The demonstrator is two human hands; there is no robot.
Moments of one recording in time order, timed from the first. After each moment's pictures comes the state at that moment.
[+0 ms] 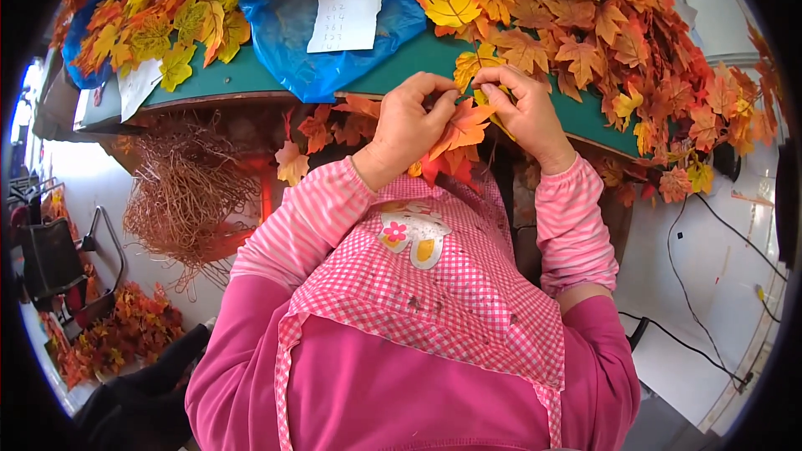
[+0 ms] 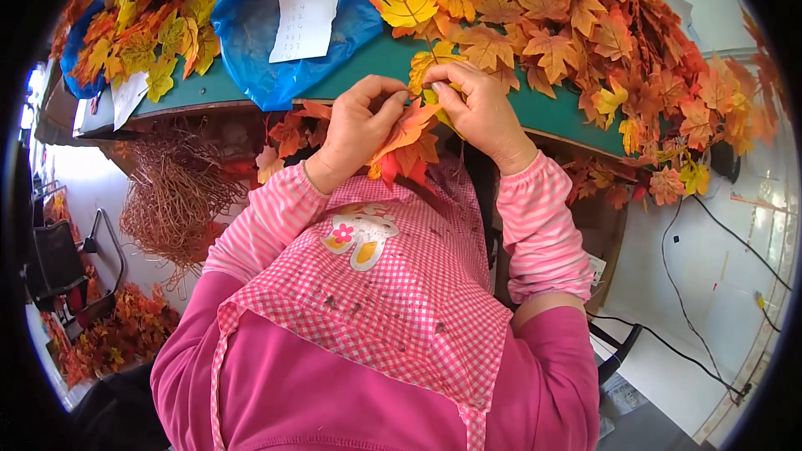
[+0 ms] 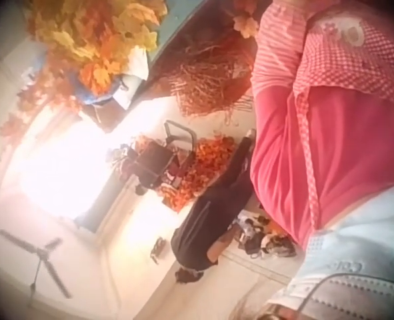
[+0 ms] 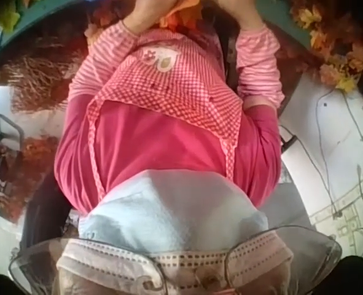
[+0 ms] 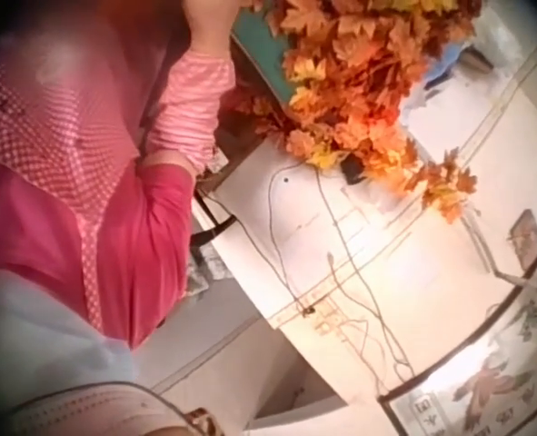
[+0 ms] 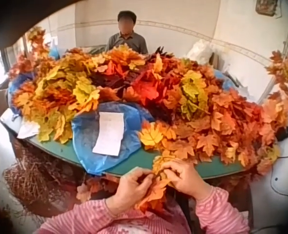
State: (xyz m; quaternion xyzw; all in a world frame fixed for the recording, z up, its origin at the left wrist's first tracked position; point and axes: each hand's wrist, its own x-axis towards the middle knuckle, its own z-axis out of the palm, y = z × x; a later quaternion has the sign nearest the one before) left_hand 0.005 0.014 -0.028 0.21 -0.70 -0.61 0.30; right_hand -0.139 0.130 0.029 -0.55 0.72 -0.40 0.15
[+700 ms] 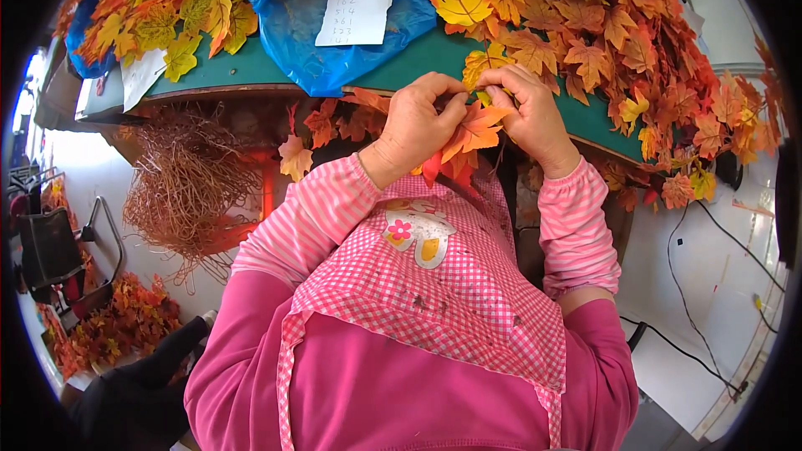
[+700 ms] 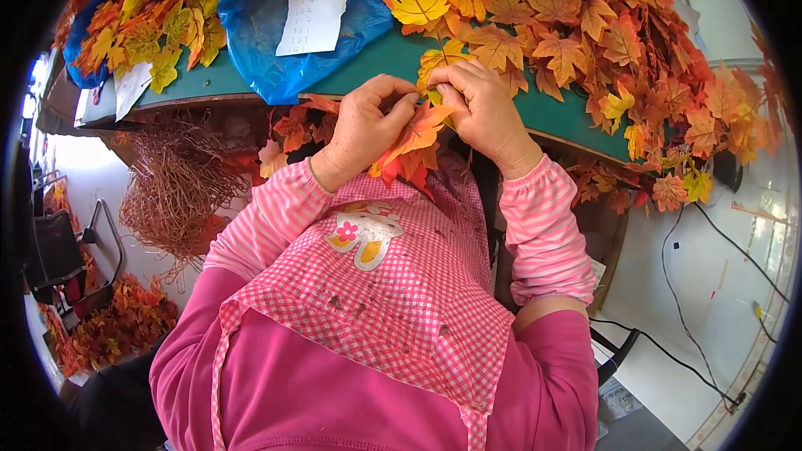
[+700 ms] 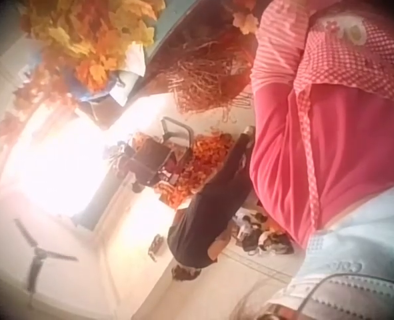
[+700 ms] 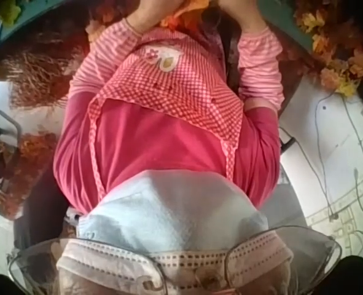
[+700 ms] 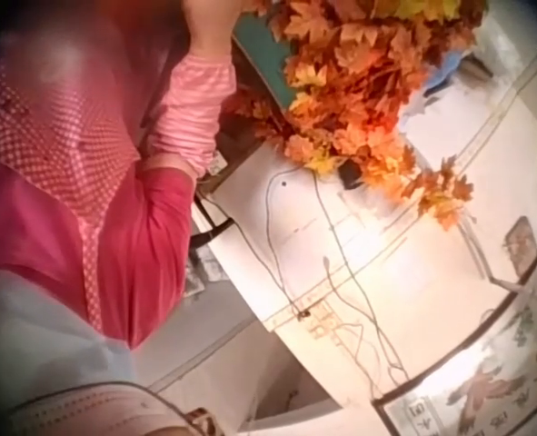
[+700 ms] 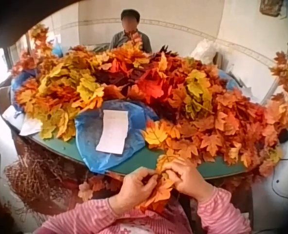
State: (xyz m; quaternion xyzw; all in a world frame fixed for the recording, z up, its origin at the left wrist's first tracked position) left_hand 0.007 0.015 -0.025 0.21 -0.74 -0.57 0.29; right_hand -0.137 0.126 0.028 -0.60 0.71 -0.35 0.09
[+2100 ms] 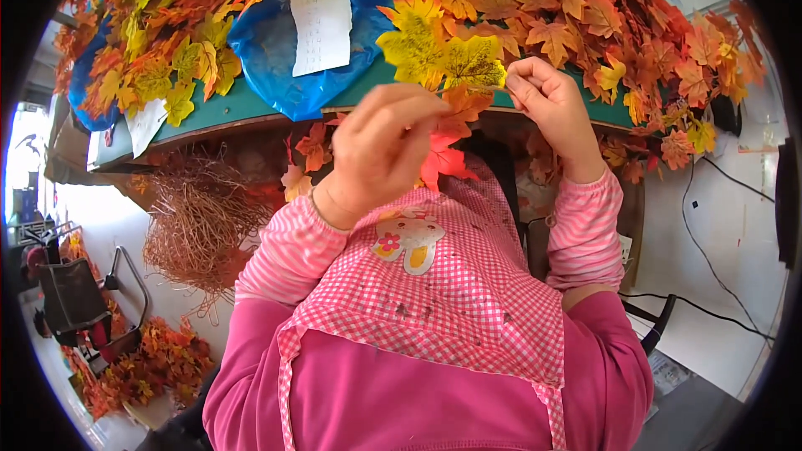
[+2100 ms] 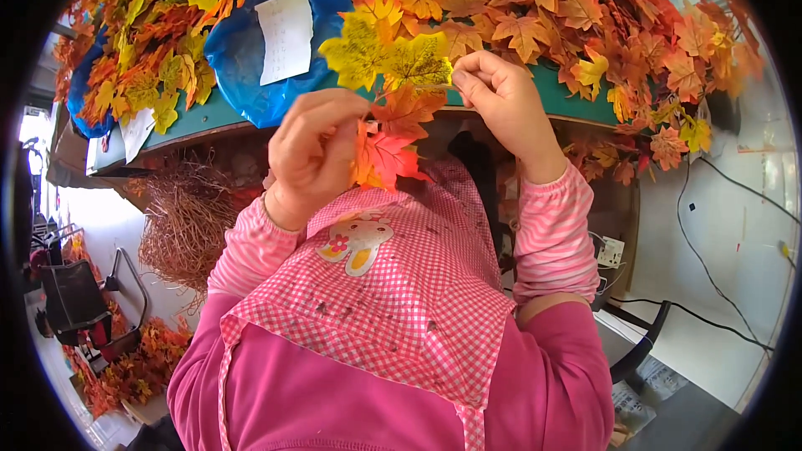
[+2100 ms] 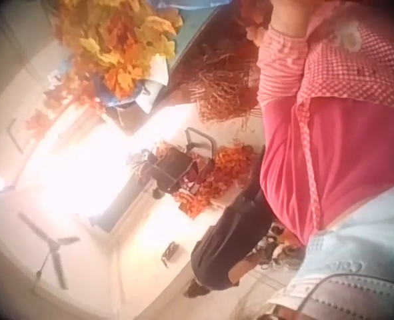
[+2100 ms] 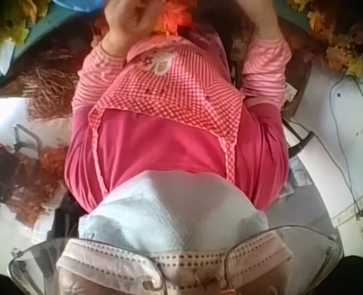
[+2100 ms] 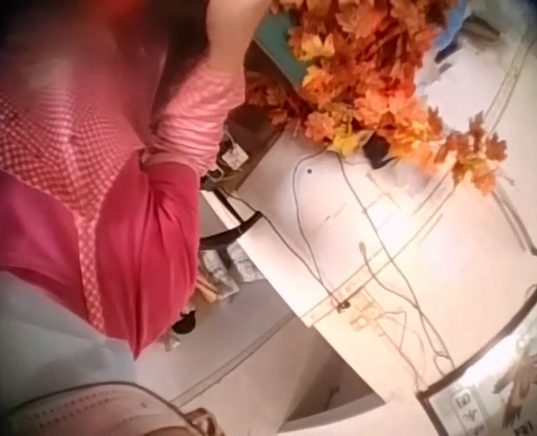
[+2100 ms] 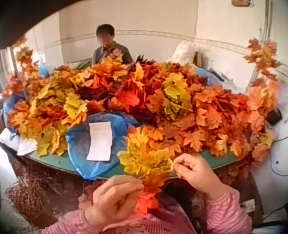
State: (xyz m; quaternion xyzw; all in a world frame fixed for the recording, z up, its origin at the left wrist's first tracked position) left_hand 0.044 0.021 0.052 -0.03 -0.80 -0.36 0.48; right_hand -0.140 0.179 0.066 -0.36 0.69 -0.56 0.28
